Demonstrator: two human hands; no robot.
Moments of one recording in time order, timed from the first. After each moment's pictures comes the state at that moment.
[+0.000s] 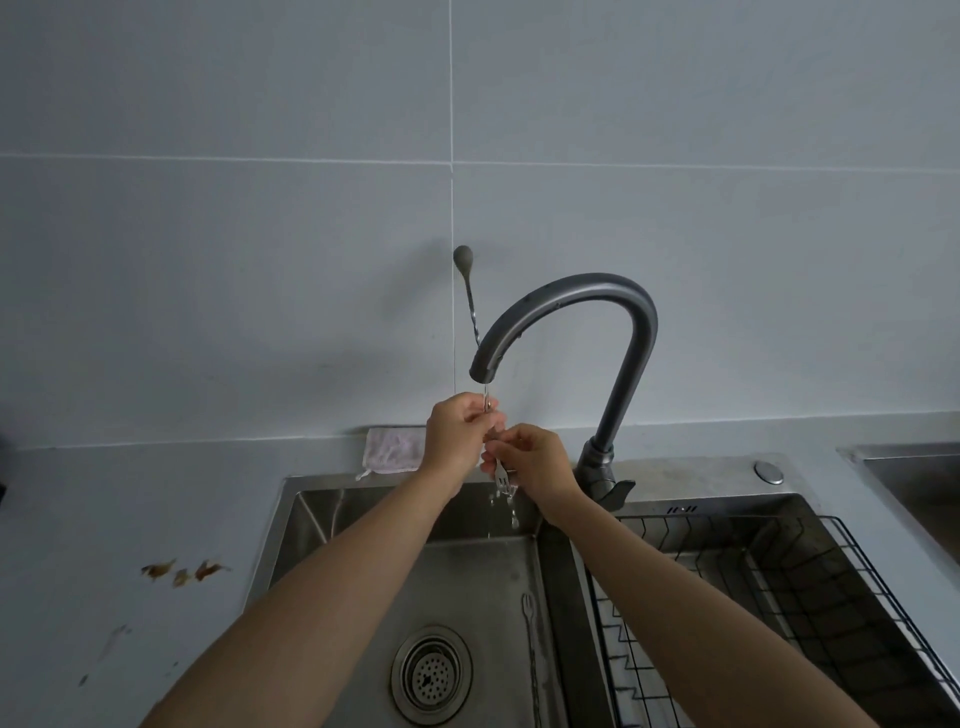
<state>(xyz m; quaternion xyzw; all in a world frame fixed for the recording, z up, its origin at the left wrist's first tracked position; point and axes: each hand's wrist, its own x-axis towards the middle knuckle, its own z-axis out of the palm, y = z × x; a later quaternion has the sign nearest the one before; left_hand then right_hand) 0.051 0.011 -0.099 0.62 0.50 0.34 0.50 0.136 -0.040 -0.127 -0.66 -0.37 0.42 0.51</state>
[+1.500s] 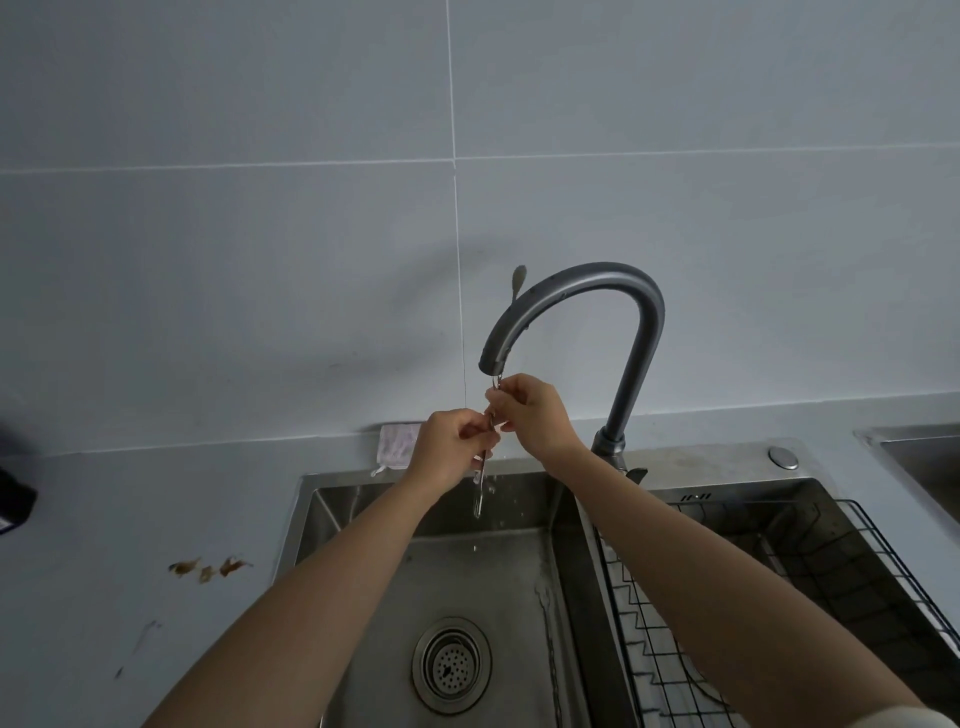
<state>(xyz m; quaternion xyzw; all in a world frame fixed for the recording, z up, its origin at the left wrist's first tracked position) 0.021 0.010 -0.103 0.72 0.46 0.25 0.46 0.131 -0.016 -0.095 -0.66 -0.44 0.35 0.50</state>
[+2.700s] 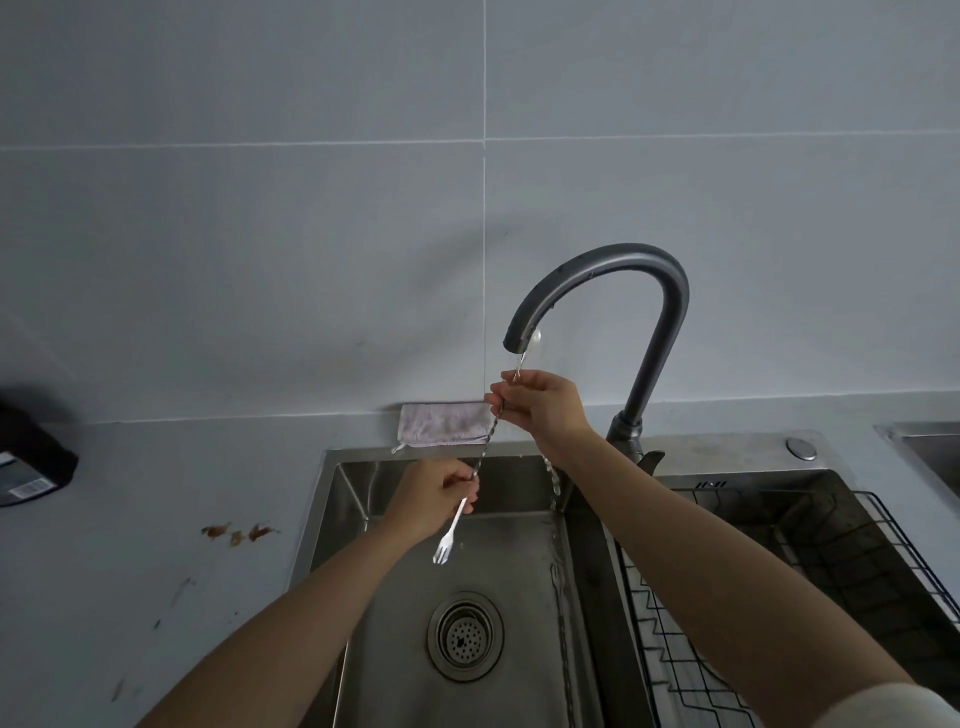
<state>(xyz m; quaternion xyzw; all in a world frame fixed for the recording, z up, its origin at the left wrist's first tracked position) -0.042 -0.015 -0.146 0.73 0.46 0.18 0.46 0.115 -0.026 -0.094 -0.55 -0.23 0.52 0.61</state>
